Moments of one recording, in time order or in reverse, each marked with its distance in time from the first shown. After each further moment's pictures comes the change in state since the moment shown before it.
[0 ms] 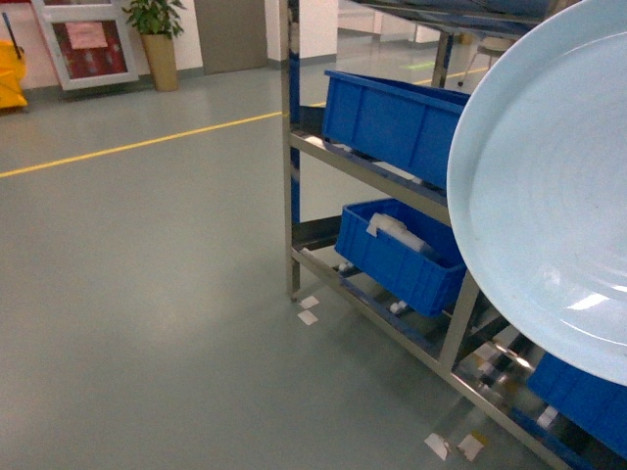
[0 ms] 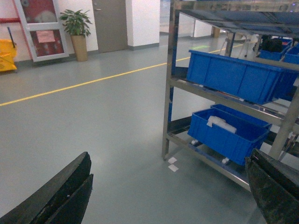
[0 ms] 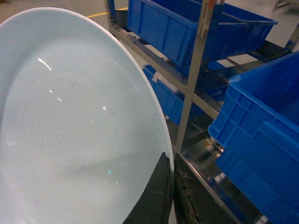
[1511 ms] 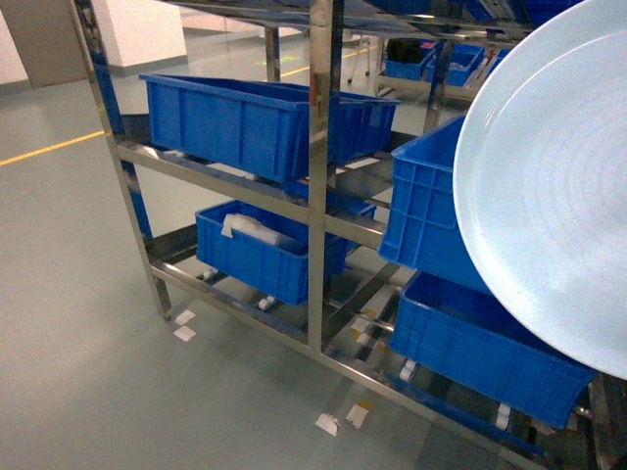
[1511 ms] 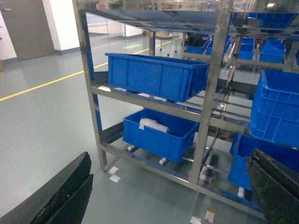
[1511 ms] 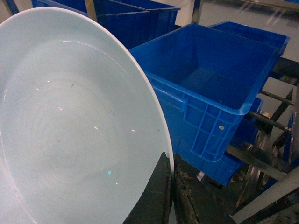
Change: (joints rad) left arm -0.002 0.000 0.000 0.000 0.001 0.000; right arm 0.000 -0.004 0.000 0.000 0.004 0.000
